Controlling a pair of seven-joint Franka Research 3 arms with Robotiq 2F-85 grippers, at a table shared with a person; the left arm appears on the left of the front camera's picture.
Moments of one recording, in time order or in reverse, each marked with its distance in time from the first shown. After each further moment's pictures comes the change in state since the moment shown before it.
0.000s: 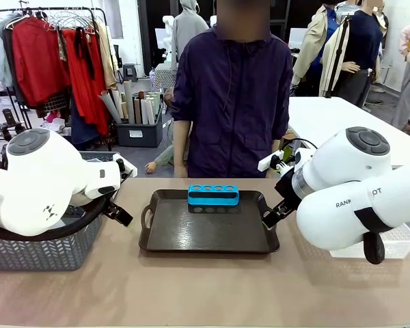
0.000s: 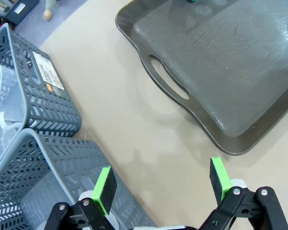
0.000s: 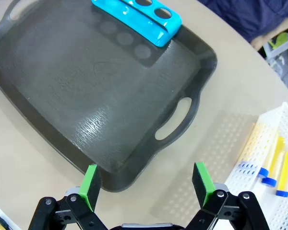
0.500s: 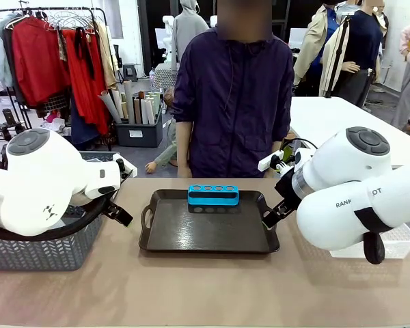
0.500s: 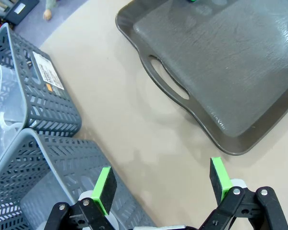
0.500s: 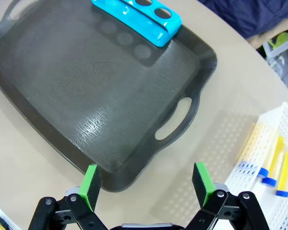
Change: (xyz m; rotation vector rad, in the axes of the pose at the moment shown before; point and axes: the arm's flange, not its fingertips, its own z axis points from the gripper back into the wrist) left arm 0.000 0.000 0.000 0.000 0.000 0.000; right arm 0.000 0.000 0.000 0.000 0.000 0.000
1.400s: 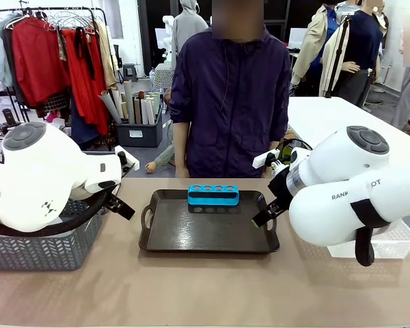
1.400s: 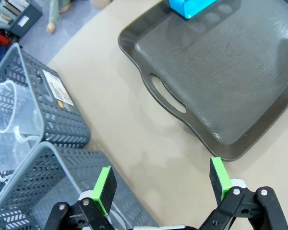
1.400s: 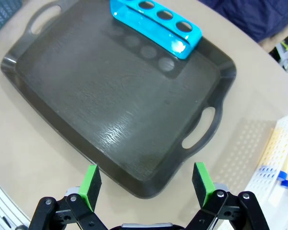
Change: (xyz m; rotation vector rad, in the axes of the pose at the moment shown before) left arm 0.014 -0.004 0.023 0.013 -0.060 -0.043; right arm 0.010 0.019 0.011 0.085 -0.044 -0.066
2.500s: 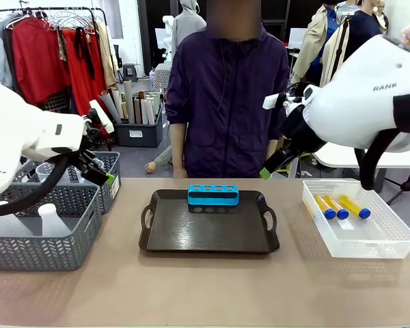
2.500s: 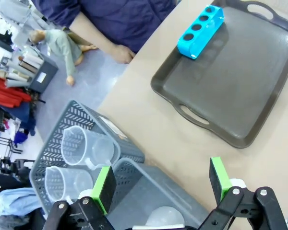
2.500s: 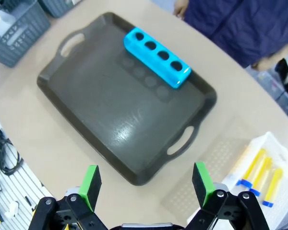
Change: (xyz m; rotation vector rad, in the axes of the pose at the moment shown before) left arm 0.016 0.044 0.105 0.029 -0.188 -0.260; right arm 0.083 -0.047 0.100 0.101 0.017 0.041
